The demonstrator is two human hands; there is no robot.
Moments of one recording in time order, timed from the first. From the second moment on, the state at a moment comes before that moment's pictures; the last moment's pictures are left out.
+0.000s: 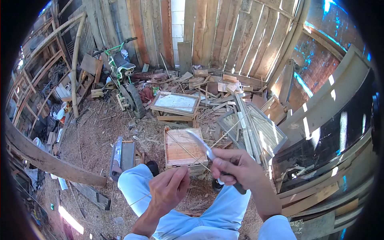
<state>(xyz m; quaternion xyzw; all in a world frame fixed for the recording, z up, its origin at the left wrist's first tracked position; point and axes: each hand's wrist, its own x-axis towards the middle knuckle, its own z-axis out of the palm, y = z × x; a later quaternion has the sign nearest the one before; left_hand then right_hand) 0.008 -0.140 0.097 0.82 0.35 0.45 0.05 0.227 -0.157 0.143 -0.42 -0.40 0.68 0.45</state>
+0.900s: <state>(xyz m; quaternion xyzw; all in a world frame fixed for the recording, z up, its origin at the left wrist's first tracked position) -0.005 -0.137 0.087 0.78 0.41 0.46 0.09 0.281 -0.143 0.155 -0.45 -0.36 0.55 0.61</state>
